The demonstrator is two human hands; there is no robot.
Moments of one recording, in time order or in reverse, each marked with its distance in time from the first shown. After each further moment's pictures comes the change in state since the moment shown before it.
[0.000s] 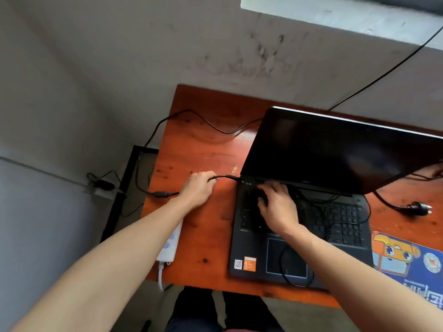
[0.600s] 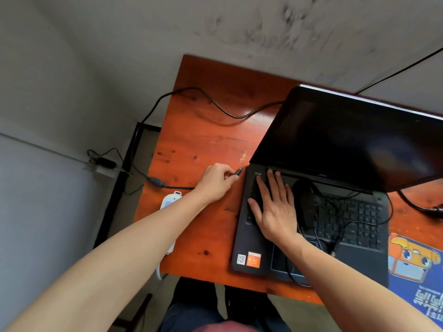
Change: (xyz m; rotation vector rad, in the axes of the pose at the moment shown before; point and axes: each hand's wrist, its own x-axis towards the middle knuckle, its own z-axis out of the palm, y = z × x) left_hand 0.010 0.008 0.037 -0.202 -0.027 -0.065; right_hand -0.014 0.017 0.060 -0.227 0.006 -0.146
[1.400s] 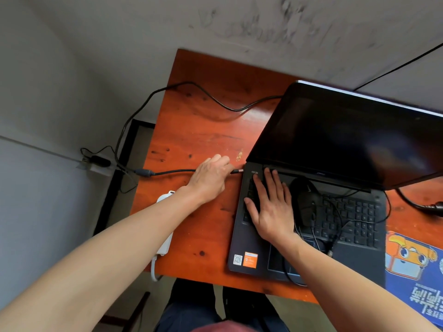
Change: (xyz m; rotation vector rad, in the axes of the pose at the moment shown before) left_hand 0.005 -0.006 -0.004 0.530 0.041 0.406; right_hand 0.000 0.000 0.003 0.007 0.042 -0.003
